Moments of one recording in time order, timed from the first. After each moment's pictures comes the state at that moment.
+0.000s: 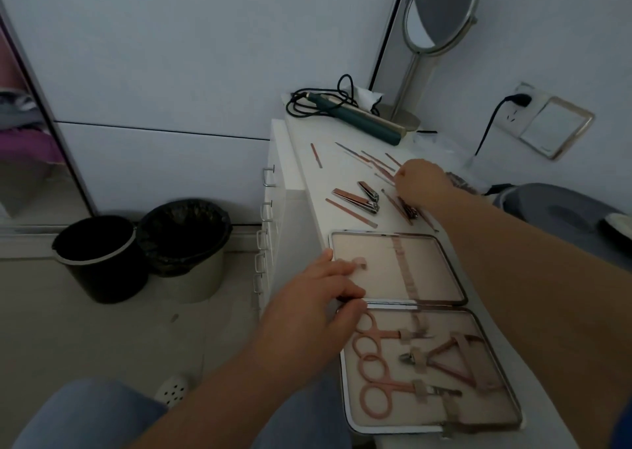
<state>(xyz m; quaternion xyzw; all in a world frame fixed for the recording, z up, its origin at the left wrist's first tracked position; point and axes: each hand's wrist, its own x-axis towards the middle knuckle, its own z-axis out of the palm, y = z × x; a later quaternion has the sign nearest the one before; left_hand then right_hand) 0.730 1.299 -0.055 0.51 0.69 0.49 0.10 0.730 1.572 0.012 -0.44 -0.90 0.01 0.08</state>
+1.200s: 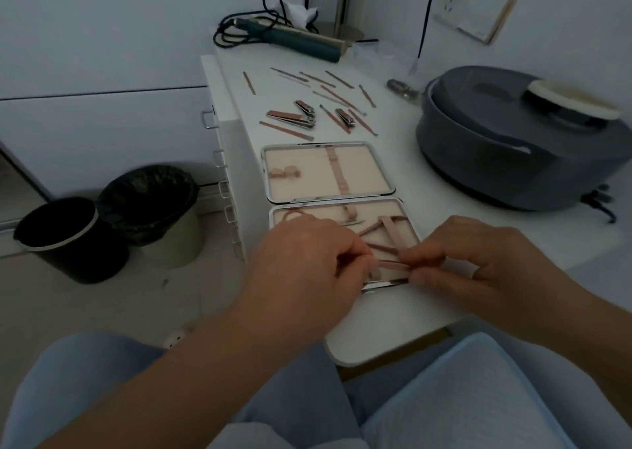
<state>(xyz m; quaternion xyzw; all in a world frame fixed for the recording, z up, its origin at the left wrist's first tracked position) 0.814 1.282 -0.016 0.59 0.72 0.36 0.05 0.977 1.403 0.003 -0.16 -0.95 0.21 0.16</state>
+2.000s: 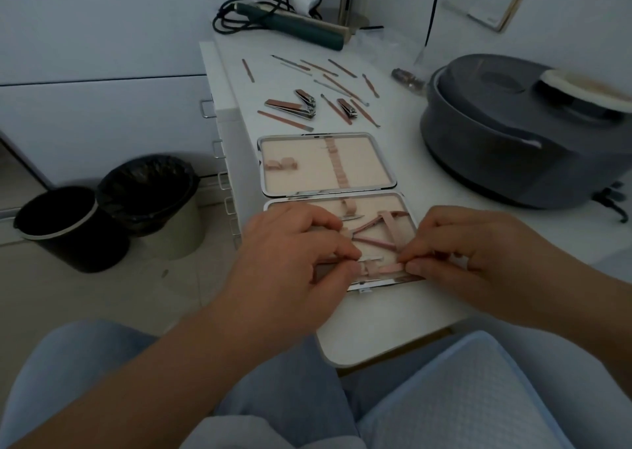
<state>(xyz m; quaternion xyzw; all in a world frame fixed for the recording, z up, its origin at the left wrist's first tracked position) 0.803 1.279 -0.029 0.59 0.71 0.38 0.07 0.970 1.414 0.010 -0.14 -0.97 0.18 0.09</state>
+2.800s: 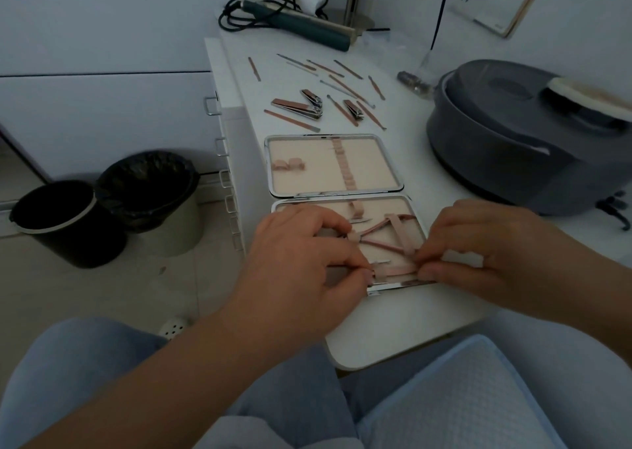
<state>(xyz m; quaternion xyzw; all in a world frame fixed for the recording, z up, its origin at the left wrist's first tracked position) 0.807 1.280 -0.029 0.58 0.72 0.38 0.07 0.968 1.420 0.019 -0.09 -0.99 0.10 0.08</state>
